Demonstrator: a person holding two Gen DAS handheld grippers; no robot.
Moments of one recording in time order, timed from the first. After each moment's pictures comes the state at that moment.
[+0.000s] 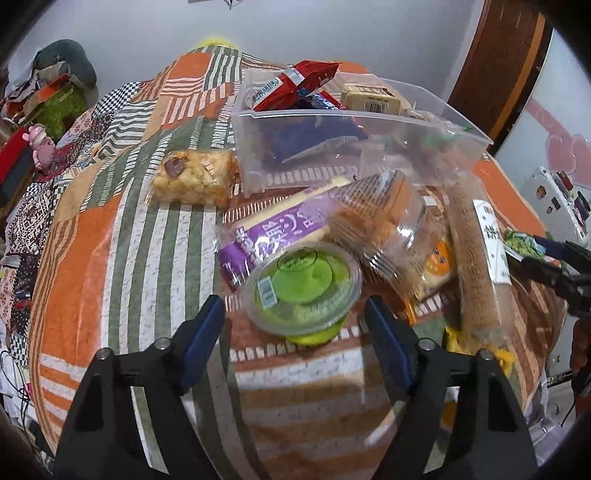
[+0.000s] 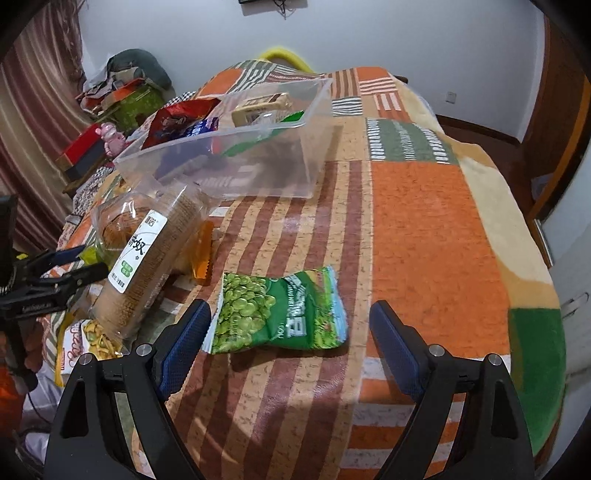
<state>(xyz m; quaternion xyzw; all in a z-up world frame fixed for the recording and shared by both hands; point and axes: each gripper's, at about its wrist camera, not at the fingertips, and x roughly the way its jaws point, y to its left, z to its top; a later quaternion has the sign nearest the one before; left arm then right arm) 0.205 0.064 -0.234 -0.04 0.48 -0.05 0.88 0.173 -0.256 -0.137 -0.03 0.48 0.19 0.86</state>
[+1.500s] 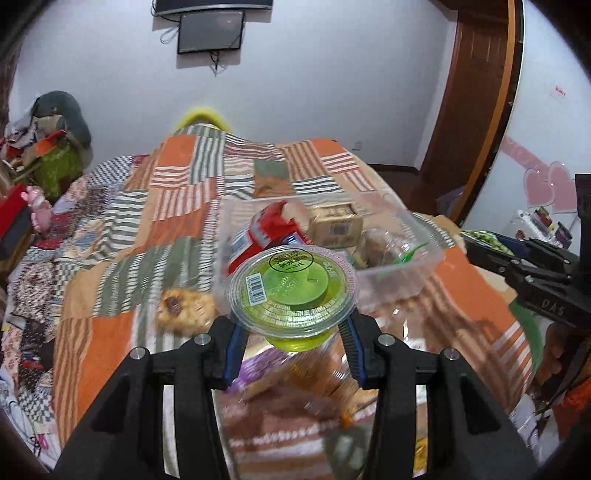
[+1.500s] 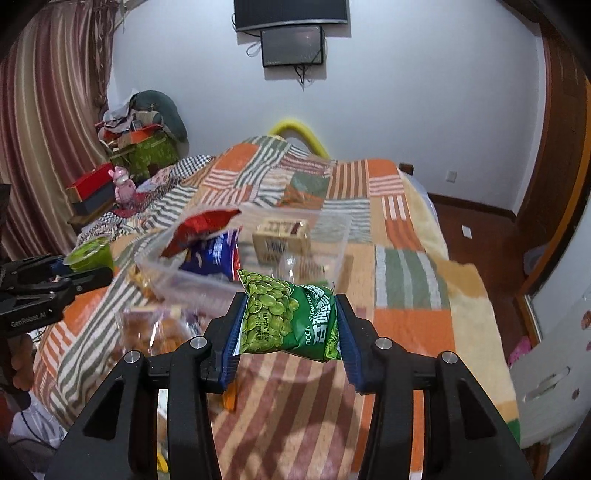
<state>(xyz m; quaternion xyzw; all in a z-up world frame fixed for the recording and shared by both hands) 0.242 0.047 -0.131 -0.04 0.37 -0.08 0.93 0.212 -0.225 -0.062 -0.05 0.34 0.21 0.91</state>
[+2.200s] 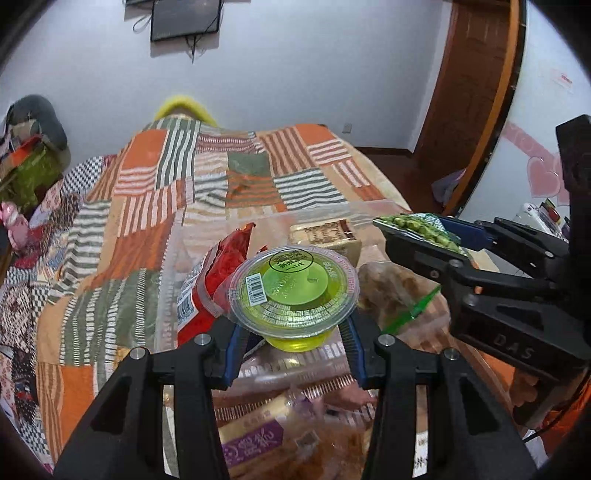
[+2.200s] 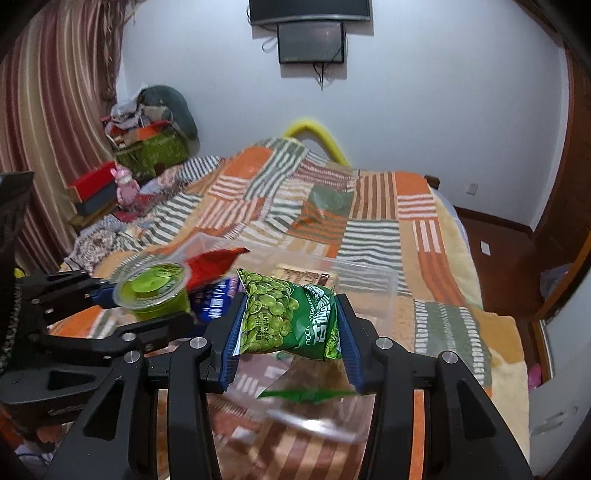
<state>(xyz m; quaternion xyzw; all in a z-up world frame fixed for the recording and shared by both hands) 0.340 0.017 -0.152 -0.02 0.40 -0.09 0.91 0.291 -0.176 -0.078 -0.06 0.35 0.23 0.90</state>
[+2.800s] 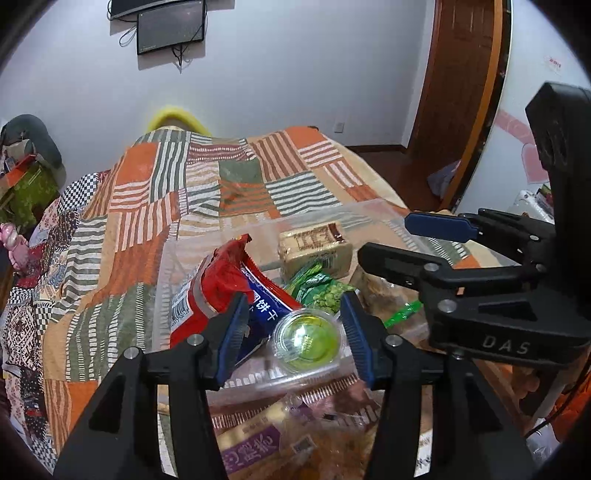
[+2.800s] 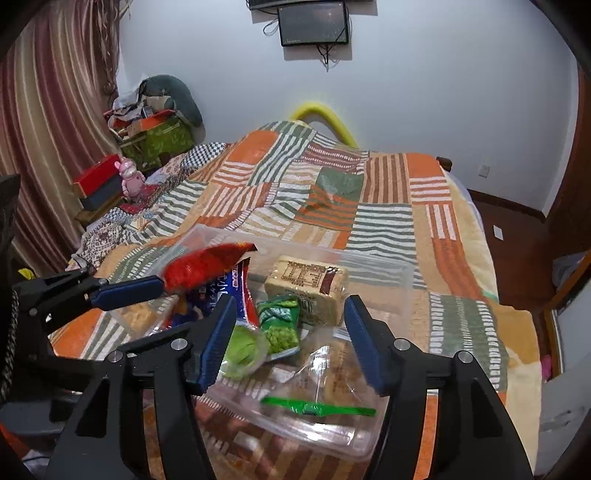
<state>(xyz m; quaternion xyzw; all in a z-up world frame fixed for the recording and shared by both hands) 0.334 0.005 -0.142 0.01 0.39 -0.11 0.92 0.295 -0.184 -0.073 -0.05 0.38 0.25 0.89</state>
